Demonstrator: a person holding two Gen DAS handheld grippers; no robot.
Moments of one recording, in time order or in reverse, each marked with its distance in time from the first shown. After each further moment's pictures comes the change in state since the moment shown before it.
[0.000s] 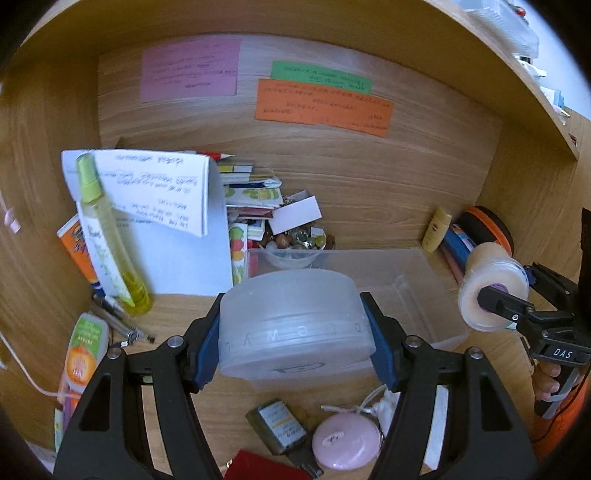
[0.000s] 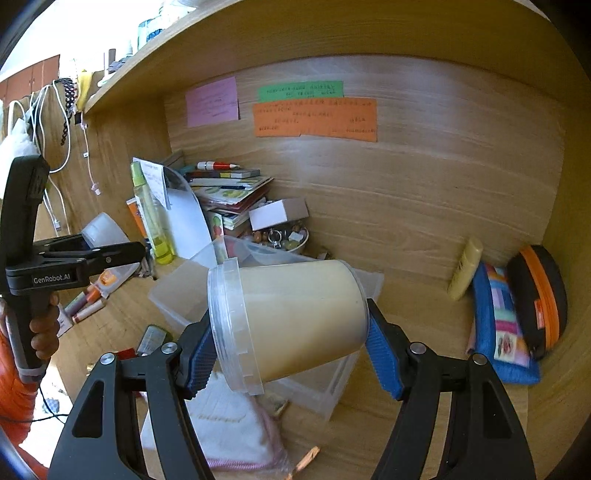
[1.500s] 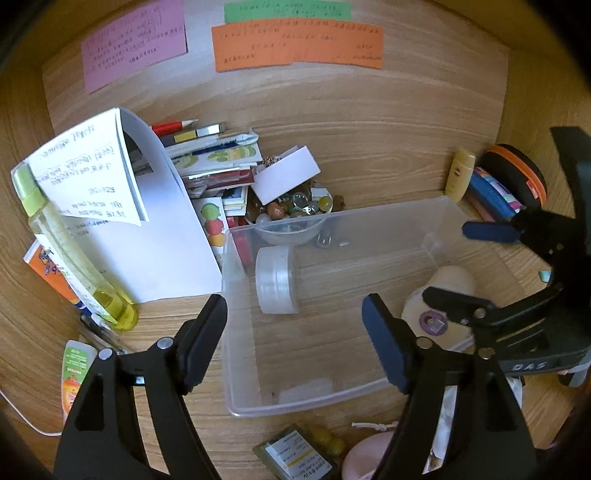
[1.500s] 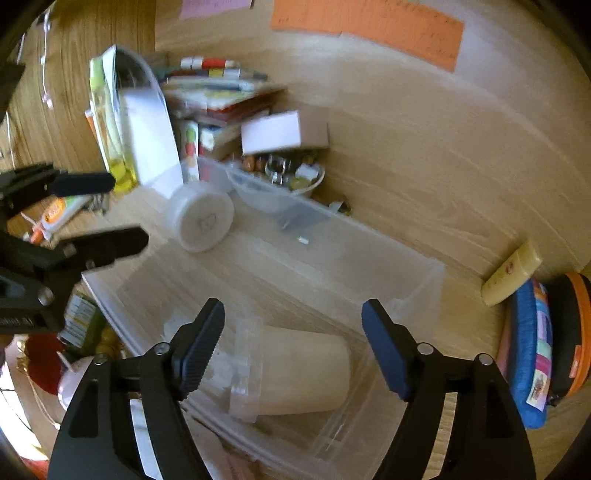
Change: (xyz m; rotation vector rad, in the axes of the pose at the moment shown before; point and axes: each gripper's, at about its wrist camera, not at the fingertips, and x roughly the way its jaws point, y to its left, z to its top) left arm 0.067 -0.013 -0.011 0.168 0.114 0.065; right arm 0.113 0.014 -0.008 -0.144 0.249 -0.091
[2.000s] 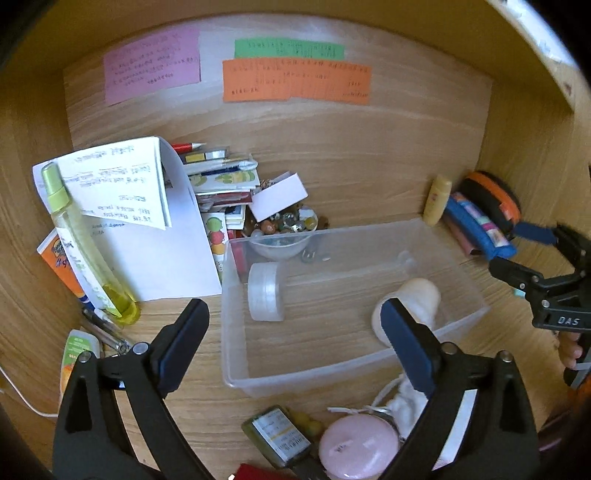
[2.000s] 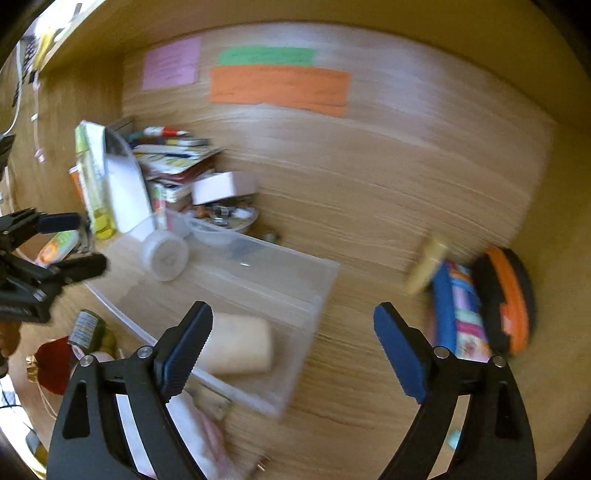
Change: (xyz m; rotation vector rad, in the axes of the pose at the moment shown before) left arm -0.043 0.001 -0.010 -0.054 -0.093 -0.061; right arm -0.078 -0.049 -0.040 0.151 -0.140 -0.181
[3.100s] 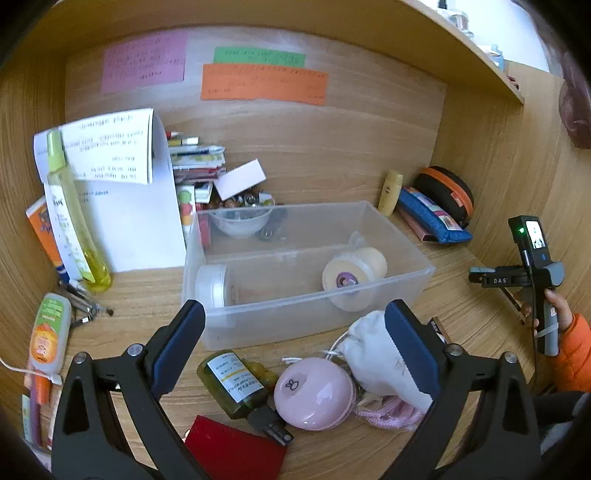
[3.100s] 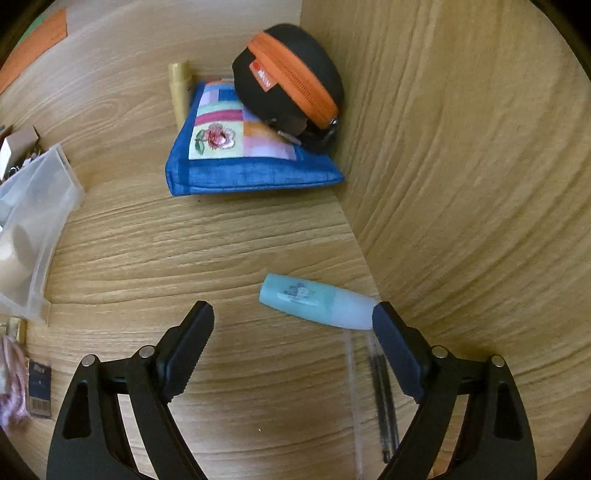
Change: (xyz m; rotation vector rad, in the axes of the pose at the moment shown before) left arm -0.027 -0.012 -0.054 -0.007 -0.051 -0.125; right arm 0.033 -0.151 -0.120 0.392 0.390 -0.304
